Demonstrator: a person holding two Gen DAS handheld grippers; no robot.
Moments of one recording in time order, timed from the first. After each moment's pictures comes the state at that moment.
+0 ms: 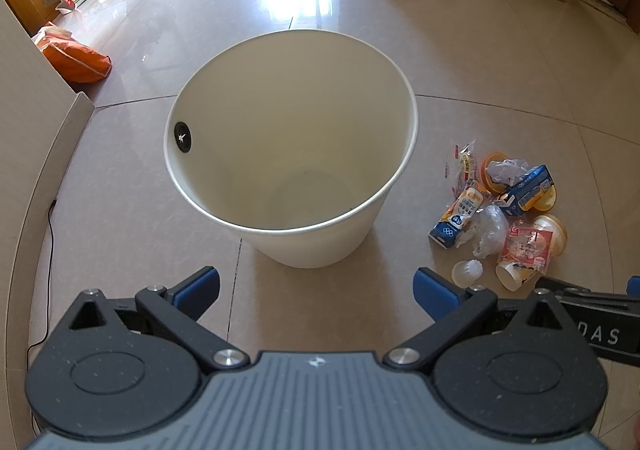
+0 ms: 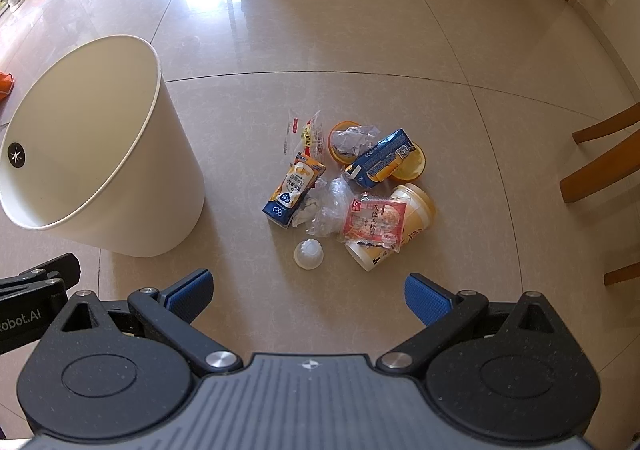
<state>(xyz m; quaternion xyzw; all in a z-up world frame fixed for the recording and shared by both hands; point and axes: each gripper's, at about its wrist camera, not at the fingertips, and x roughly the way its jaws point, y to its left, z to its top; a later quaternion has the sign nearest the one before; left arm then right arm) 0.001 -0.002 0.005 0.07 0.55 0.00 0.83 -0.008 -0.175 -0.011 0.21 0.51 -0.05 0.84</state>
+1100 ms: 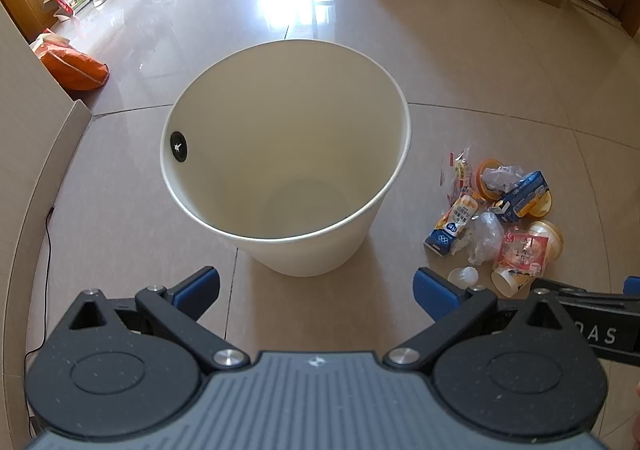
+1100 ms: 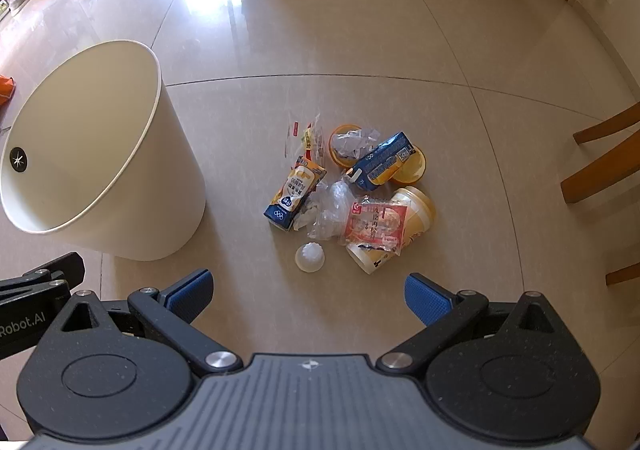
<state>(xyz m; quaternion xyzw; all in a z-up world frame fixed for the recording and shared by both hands) 0.001 -0.002 0.007 0.07 0.54 -0.01 0.84 -0.018 -0.169 -0.016 0.22 0.48 -0.05 0.84</state>
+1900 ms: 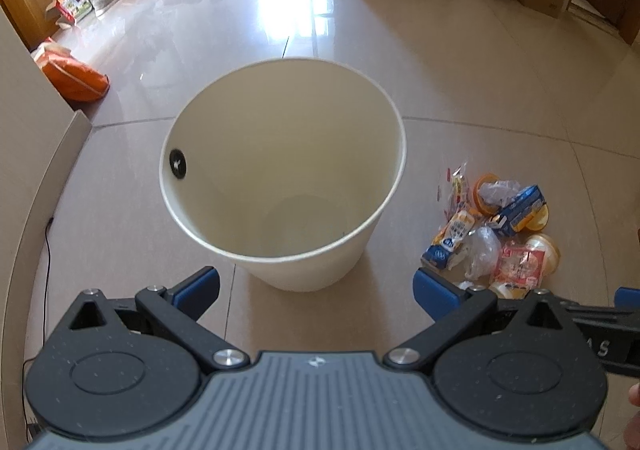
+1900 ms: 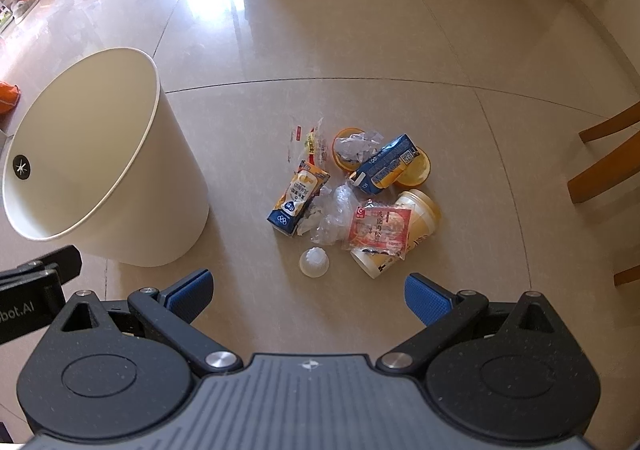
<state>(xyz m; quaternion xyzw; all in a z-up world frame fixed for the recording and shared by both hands) 0.005 -0.005 0.015 0.06 0.53 -0.01 0.85 -0.018 -0.173 -0.023 0.25 0.47 -0.04 0.85</state>
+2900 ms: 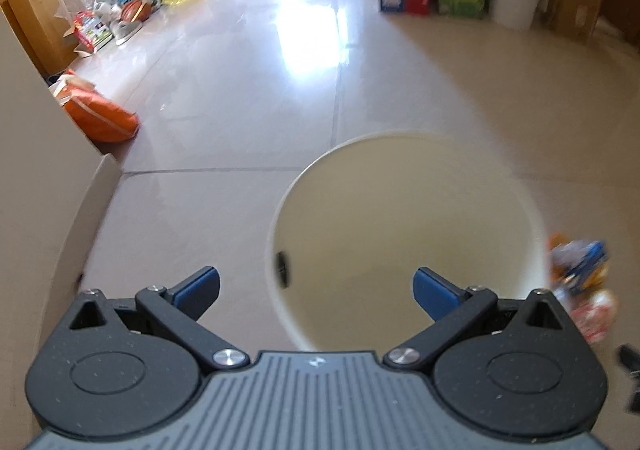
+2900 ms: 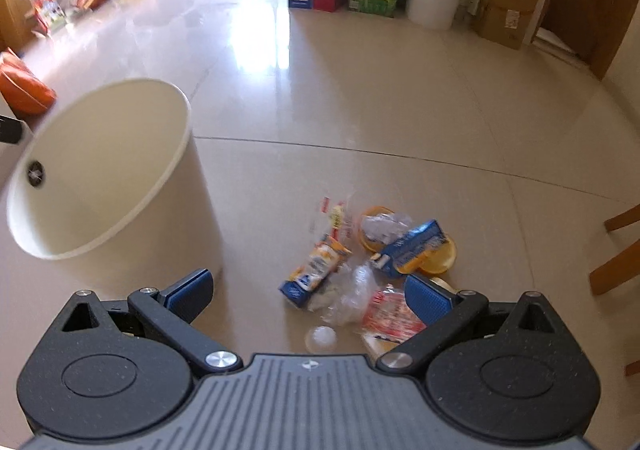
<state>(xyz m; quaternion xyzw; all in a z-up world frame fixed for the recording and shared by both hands) 0.094 0.099 0.005 0.07 0.49 0.02 0.87 0.003 -0.170 -0.047 0.18 0.38 -0.02 0.91</state>
